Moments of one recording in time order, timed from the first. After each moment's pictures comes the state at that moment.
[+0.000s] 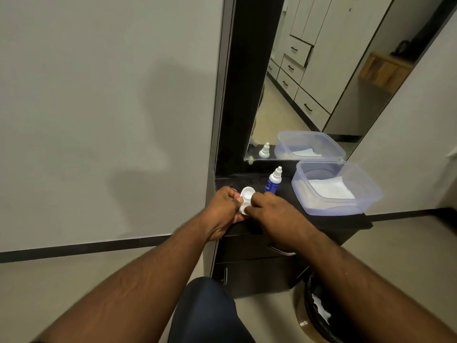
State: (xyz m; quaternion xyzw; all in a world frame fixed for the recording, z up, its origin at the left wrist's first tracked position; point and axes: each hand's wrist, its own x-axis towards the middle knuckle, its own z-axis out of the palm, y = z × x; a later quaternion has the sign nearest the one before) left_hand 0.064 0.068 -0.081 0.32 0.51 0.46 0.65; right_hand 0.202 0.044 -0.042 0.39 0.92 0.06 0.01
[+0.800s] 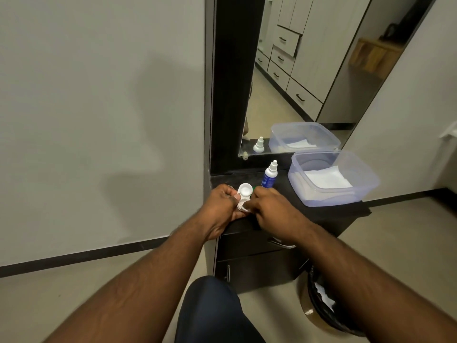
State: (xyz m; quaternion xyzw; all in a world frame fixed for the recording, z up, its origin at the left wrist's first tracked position) left_hand 0.062 0.069 -0.084 0.32 0.50 0.46 0.66; right_hand 0.201 0.050 -0.053 0.49 0.87 -0.05 -0.06
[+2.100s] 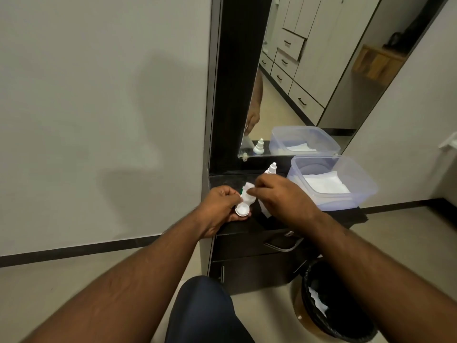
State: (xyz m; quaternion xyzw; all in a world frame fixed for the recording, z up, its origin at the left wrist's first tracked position) left_hand 0.055 0.071 -0.086 0.39 0.50 0.40 0.67; right_hand 0.224 0.067 -0.032 0.37 0.92 0.07 -0.11
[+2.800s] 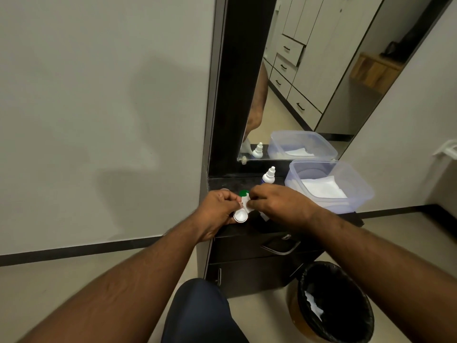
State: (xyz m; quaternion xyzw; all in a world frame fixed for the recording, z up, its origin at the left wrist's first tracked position) left_hand 0.054 0.069 -0.089 0.41 0.52 0.41 0.63; right_hand 0.226 0.075 -0.024 0.30 0.95 0.10 0.07
